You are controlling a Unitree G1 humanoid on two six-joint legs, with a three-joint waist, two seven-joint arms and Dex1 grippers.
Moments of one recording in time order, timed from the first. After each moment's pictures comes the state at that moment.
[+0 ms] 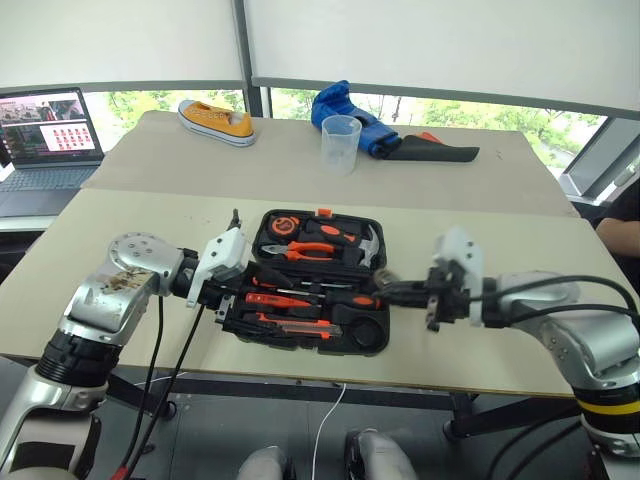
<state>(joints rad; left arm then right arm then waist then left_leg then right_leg) -0.59 0.83 -0.16 -0.10 -0.42 0.45 -1.47 -0.43 -0.79 0.14 -0.53 0.61 0.83 0.92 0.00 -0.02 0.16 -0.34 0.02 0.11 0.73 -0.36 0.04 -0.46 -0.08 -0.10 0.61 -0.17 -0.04</state>
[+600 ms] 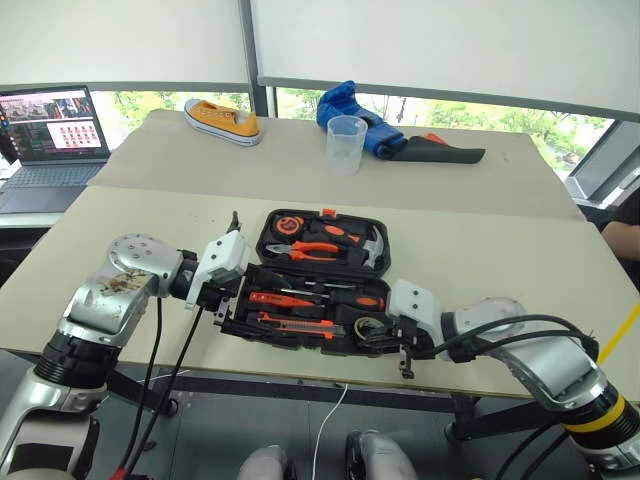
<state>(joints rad) -0.58 0.83 -0.16 -0.10 -0.42 0.45 -1.46 -0.40 -0.82 0.34 -0.48 0.40 0.80 0.91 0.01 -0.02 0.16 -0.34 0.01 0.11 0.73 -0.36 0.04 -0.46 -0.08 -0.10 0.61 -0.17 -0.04</state>
